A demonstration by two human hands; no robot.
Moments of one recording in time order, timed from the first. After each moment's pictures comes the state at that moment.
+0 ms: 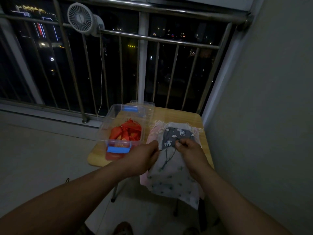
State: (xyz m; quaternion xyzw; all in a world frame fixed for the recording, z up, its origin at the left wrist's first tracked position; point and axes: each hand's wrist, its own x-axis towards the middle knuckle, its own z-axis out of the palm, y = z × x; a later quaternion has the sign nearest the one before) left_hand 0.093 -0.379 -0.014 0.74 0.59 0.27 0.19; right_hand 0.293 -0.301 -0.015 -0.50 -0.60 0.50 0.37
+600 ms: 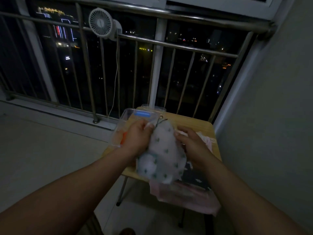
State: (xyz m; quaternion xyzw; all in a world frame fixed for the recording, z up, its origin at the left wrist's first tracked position) left_hand 0.054 -0.352 0.033 0.45 0.68 0.54 0.22; right_hand 0.238 -0.279 0.035 -0.43 -0.60 0.59 0.33
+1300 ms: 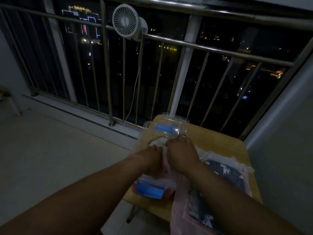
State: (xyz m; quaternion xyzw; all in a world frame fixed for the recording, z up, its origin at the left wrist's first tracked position) left_hand -0.047 -0.255 -0.028 0.68 0.70 -0.12 0.16; right_hand 0.083 -0.201 0.011 -0.34 -0.94 -0.08 0.03
